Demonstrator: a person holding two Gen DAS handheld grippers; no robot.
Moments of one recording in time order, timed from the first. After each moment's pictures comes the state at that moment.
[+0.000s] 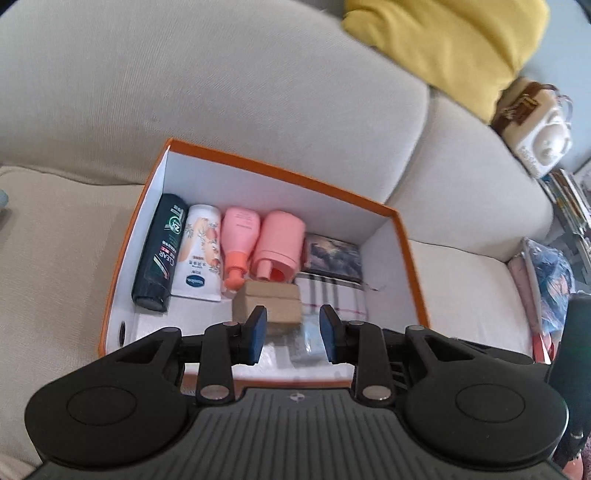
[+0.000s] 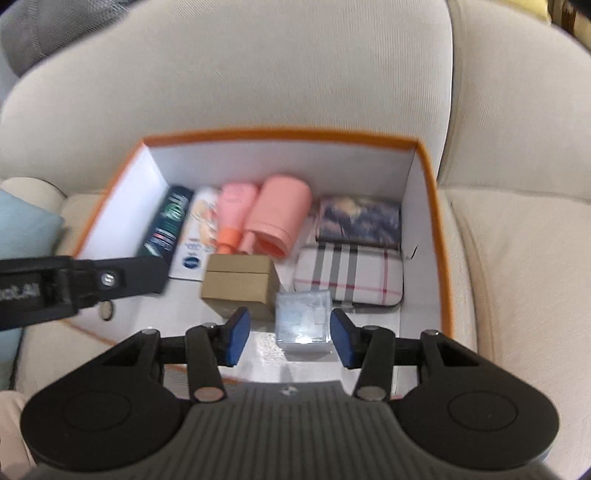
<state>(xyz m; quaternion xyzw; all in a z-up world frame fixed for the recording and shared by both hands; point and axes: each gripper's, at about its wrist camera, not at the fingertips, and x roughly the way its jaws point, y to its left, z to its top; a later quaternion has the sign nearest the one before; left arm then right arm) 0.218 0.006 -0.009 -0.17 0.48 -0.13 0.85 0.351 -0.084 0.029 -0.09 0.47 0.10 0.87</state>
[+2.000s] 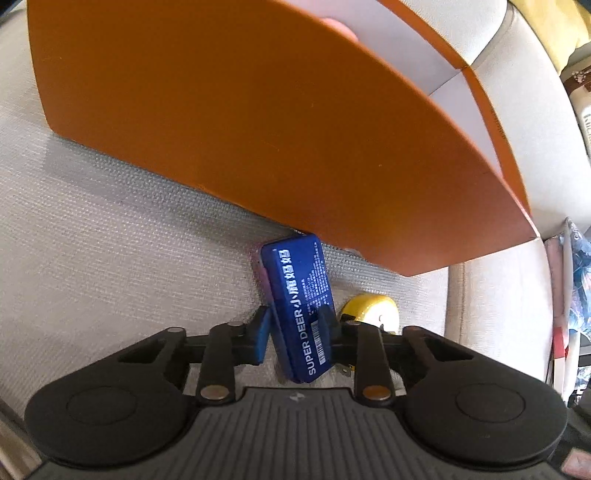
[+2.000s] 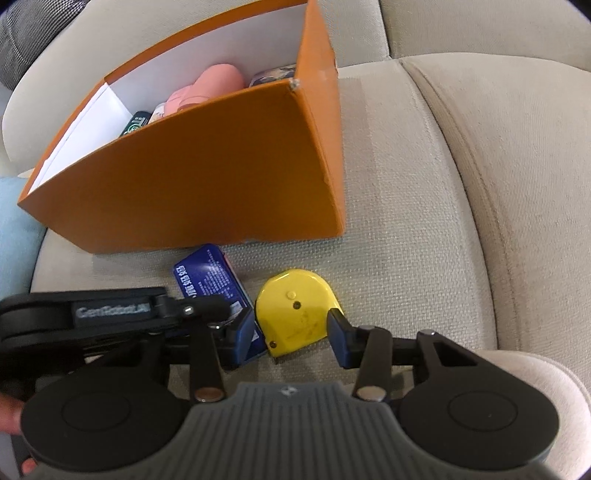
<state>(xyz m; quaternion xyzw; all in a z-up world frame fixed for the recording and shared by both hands) 0.142 -0.051 -0.143 -0.24 0.58 -0.06 0.78 0.277 -0.212 -0.053 0.08 0.52 -0.02 0.85</state>
